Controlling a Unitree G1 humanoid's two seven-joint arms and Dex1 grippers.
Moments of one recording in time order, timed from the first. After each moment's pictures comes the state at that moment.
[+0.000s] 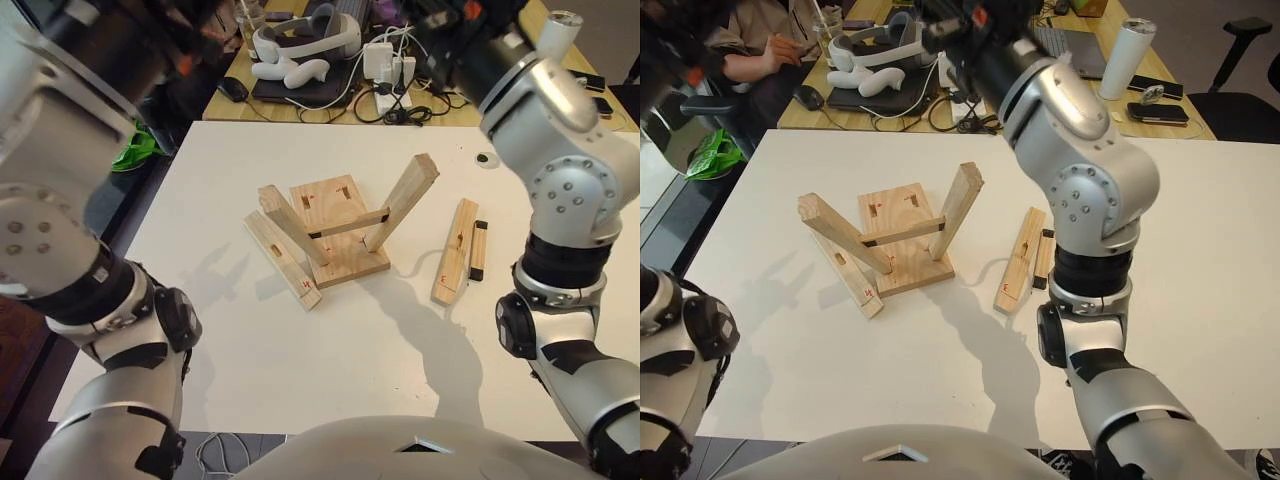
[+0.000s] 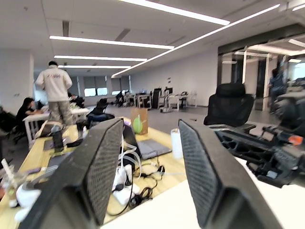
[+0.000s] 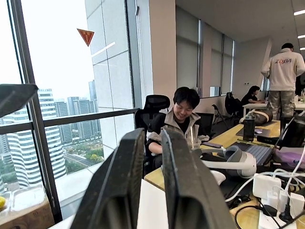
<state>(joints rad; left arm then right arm) -0.88 0.55 0.48 -0.54 -0.97 1.12 -0.16 -0.91 -0.16 -0.10 -0.31 0.66 0.82 0.14</state>
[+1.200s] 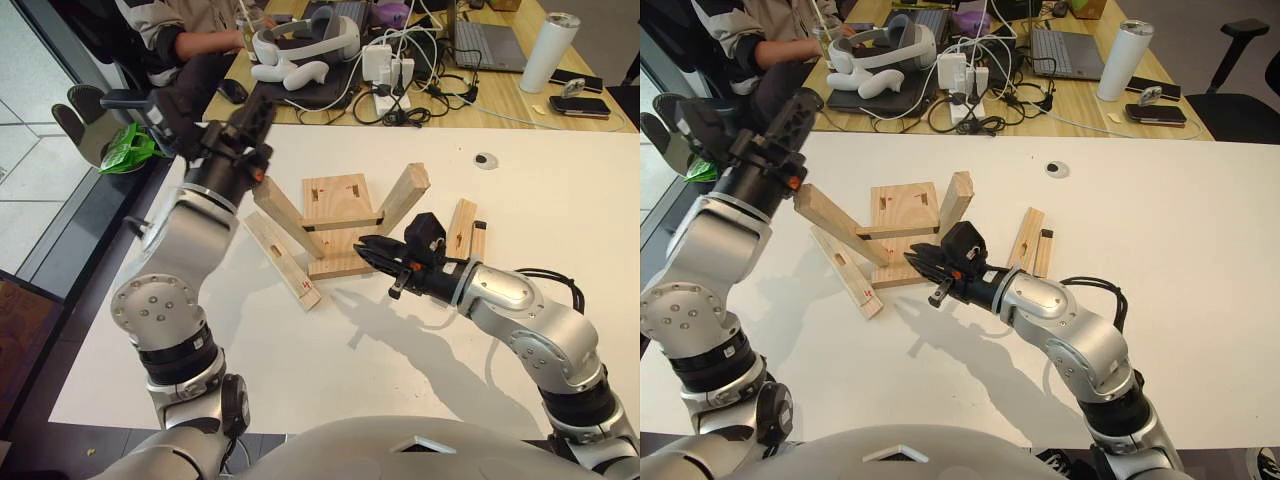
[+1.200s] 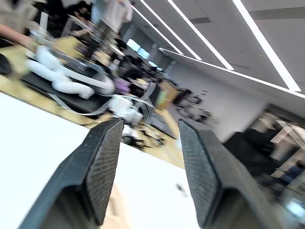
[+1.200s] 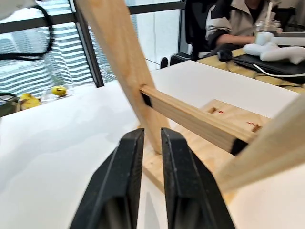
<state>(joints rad) -0.34 0.31 0.31 -0.49 -1.03 0.70 0.44 -0.14 -0.37 0.33 -0.56 0.49 0.72 0.29</state>
